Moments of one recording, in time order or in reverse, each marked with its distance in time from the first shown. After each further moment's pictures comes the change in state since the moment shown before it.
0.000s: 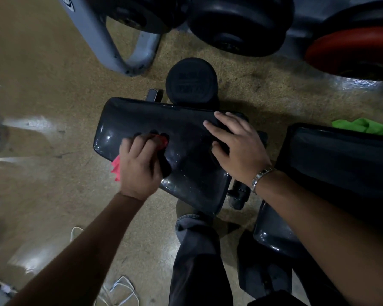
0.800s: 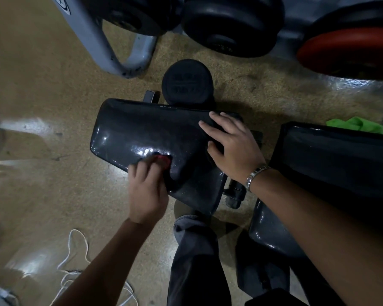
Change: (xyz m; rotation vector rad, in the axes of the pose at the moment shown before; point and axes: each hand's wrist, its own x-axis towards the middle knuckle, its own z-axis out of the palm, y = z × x) left_hand -0.051 0.034 0.013 -0.034 -0.031 -0.155; right_hand -0.002 -0.001 -0.002 -0.002 0.017 -0.028
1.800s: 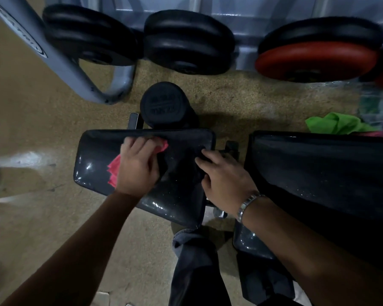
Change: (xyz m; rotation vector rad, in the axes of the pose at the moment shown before) left_hand 0.110 0.016 0.000 0.084 -0.120 0.229; right_hand -0.038 -0.019 -0.050 -0.088 -0.357 0.216
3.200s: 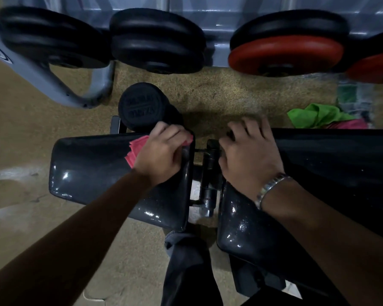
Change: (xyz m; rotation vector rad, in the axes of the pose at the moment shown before) left_hand 0.060 0.067 0.029 -0.090 -0.256 0.395; right_hand -0.014 0.048 -0.058 -0.425 0.113 0.169
